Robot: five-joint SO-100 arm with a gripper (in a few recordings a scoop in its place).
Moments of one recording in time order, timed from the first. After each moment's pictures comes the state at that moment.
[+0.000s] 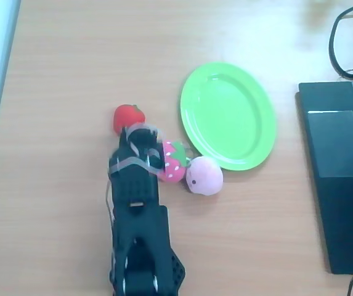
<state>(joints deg) -1.6 156.0 135.4 73.0 17.4</state>
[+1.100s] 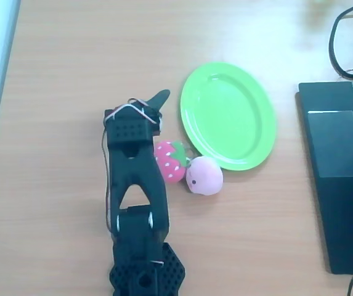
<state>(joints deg) -3.8 125.6 125.1 72.4 40.7</state>
